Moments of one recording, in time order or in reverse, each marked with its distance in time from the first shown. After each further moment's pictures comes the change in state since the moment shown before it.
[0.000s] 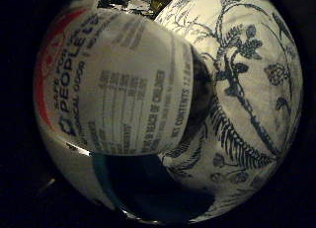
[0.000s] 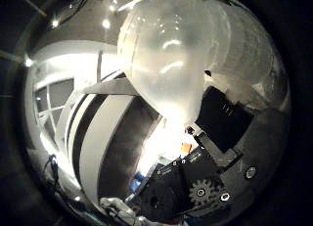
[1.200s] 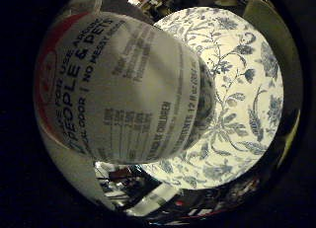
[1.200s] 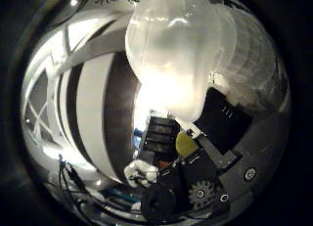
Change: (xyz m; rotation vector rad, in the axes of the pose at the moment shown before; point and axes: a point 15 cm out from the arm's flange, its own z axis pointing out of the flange) arm -0.187 0.064 -0.037 -0.799 0.248 -0.271
